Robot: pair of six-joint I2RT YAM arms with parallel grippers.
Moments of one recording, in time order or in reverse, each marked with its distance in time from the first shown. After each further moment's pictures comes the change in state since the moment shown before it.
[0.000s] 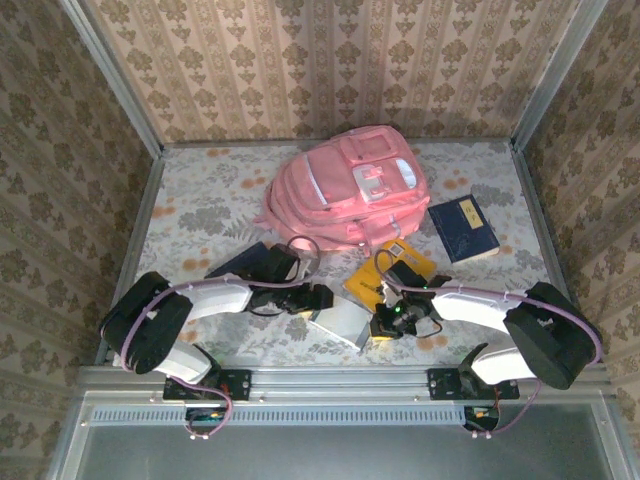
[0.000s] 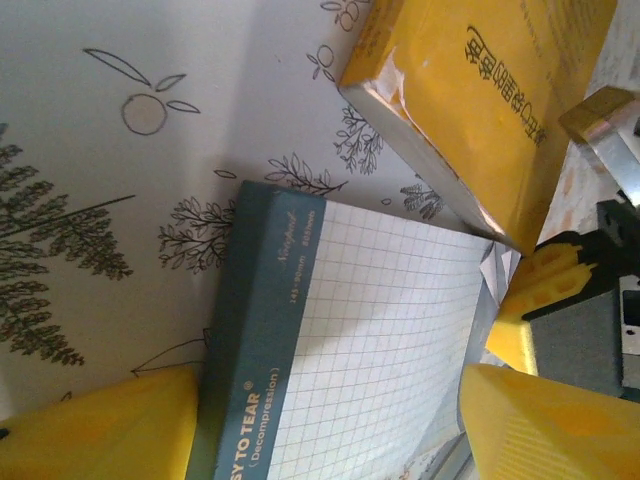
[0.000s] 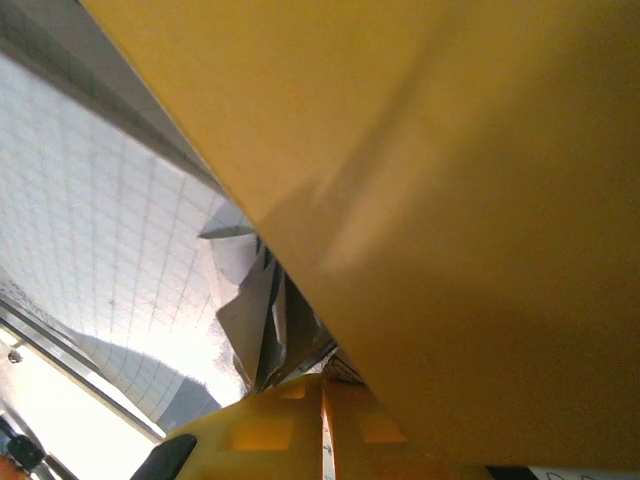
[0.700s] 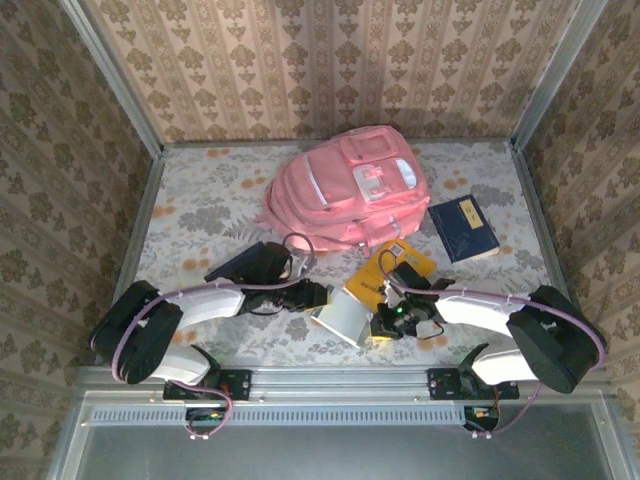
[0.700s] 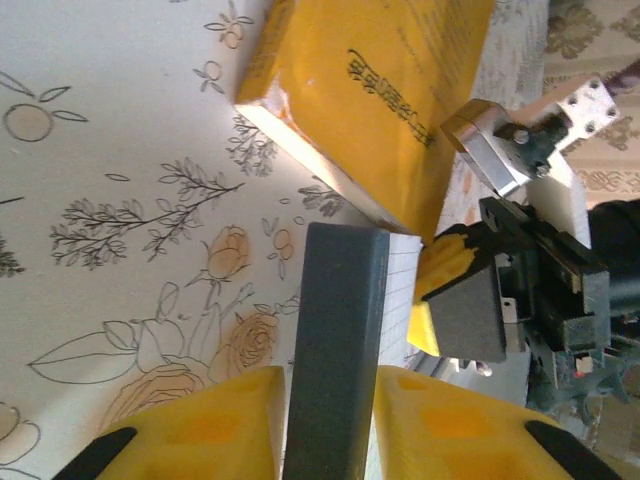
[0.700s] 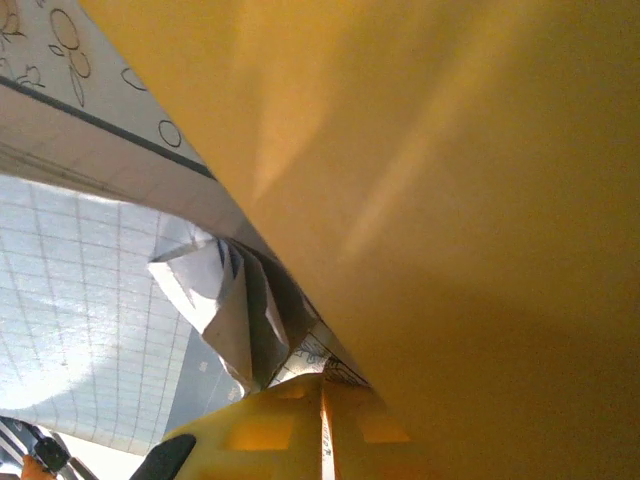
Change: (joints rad) left arm 0.028 -0.074 -0.040 0.090 0.110 -0.055; right arm -0.018 -0.031 -0.040 0.055 -0.017 0.026
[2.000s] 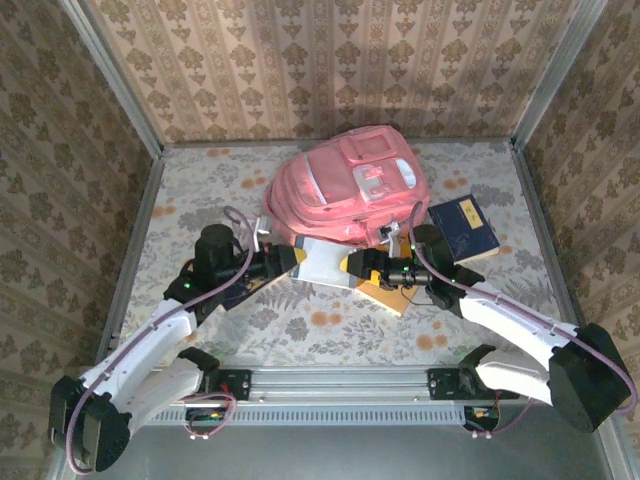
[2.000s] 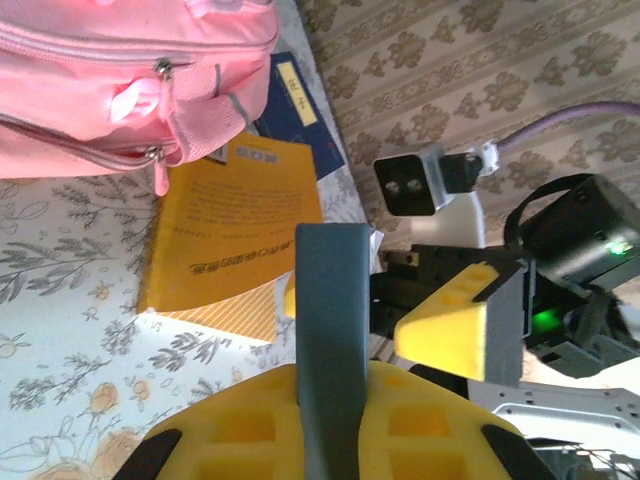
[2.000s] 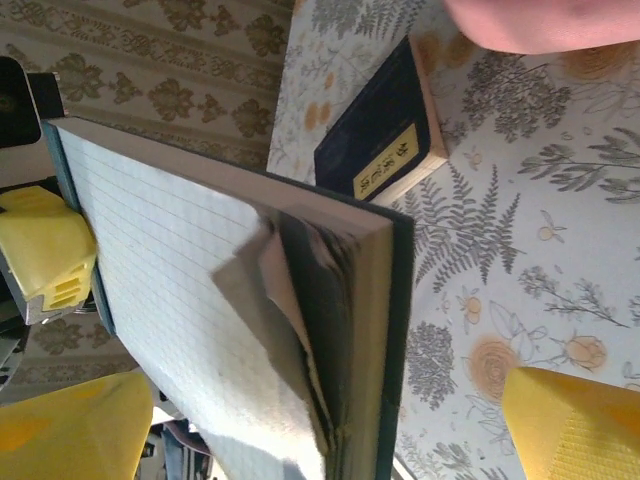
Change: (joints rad) left arm 0.198 -0.520 0.078 -0.116 -0.015 -0.089; right arm -0.107 -0.225 0.111 0.426 -0.133 0.151
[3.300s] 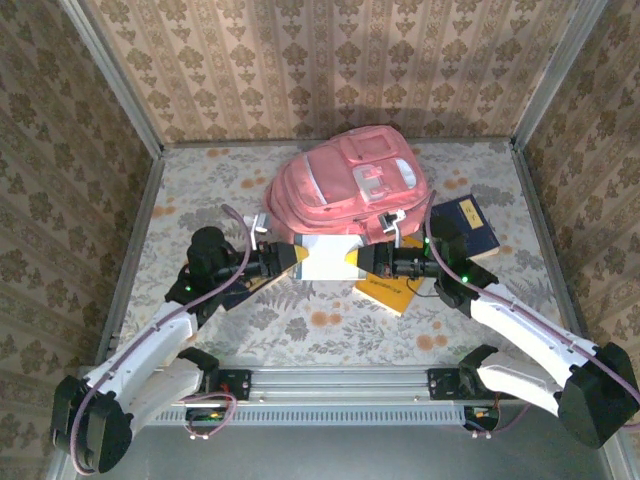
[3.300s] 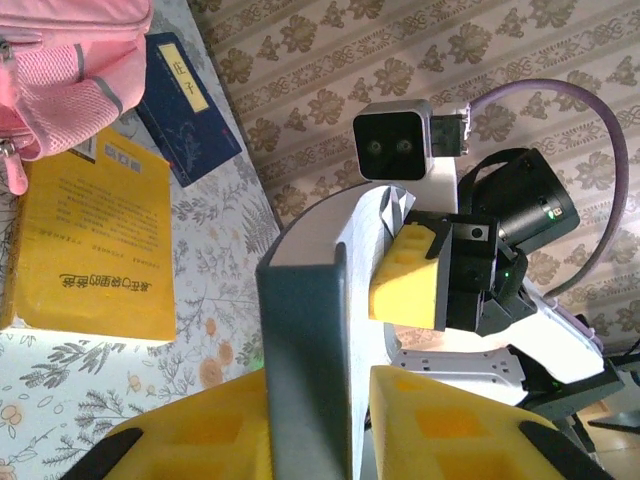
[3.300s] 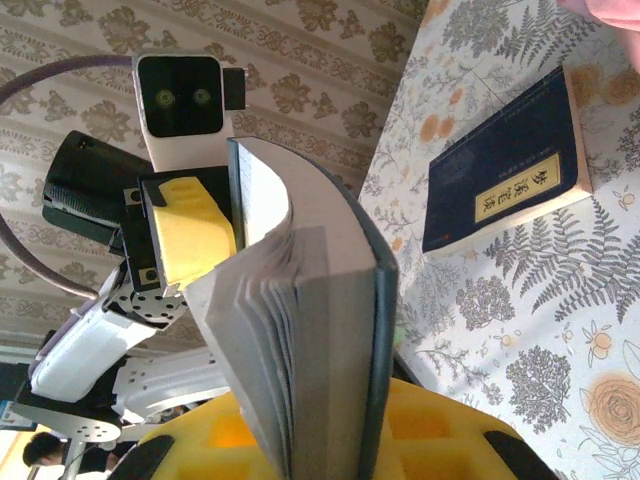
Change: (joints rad) left arm 0.024 0.006 -0.054 0.254 0.193 -0.153; right arm -0.026 -0.096 0.073 0.019 -0.129 0.022
